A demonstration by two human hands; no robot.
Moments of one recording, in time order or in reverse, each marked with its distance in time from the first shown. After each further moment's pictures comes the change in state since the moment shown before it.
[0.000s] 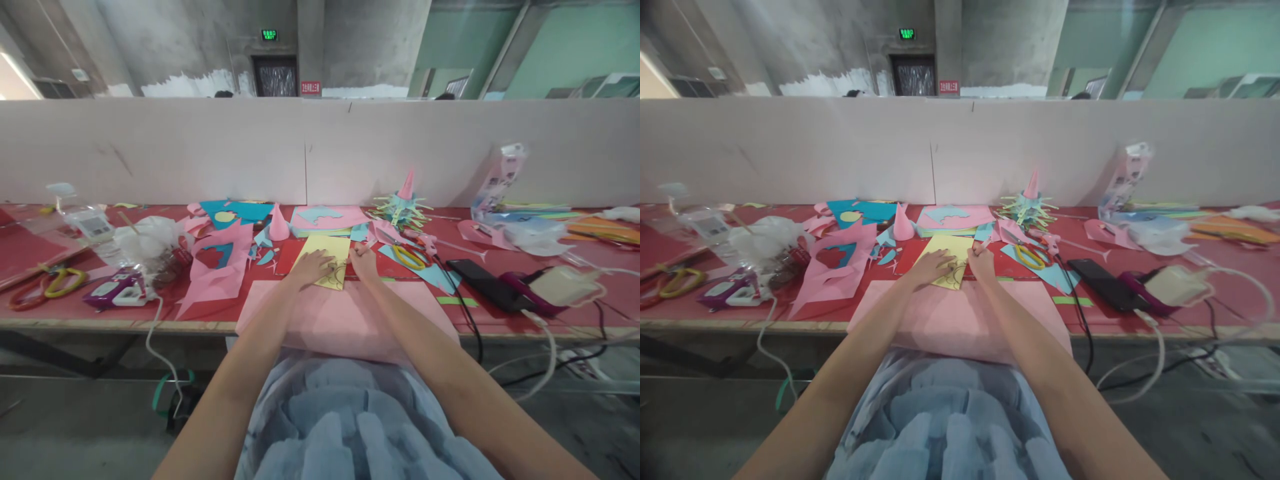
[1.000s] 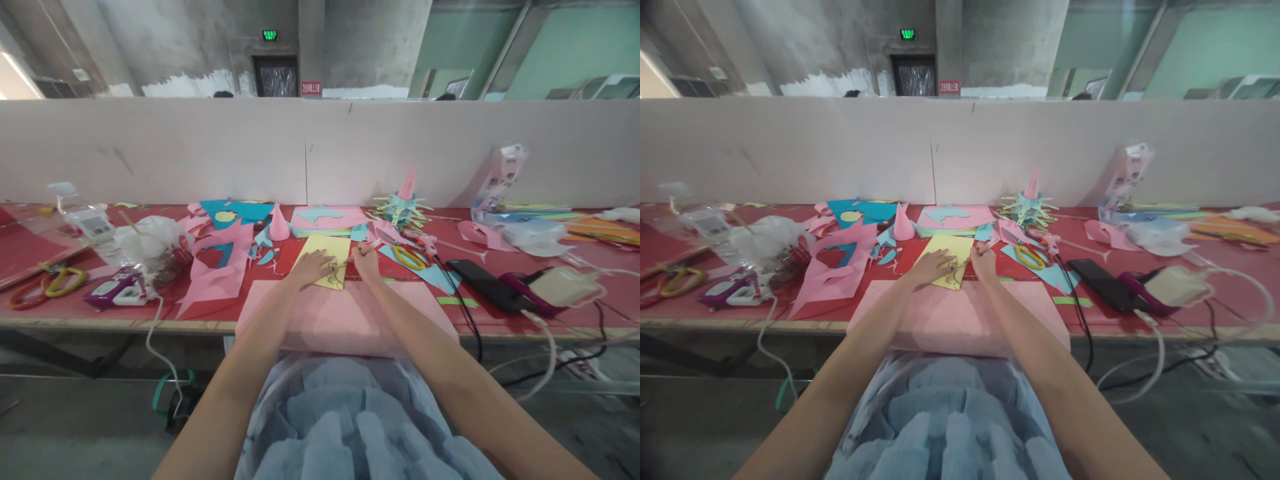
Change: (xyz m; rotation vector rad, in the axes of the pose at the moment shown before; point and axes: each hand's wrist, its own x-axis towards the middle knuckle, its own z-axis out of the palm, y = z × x) left_hand -0.003 0.001 -0.004 -0.022 -0.001 -0.004; right_hand 0.000 0.000 -0.003 0.116 0.030 0.029
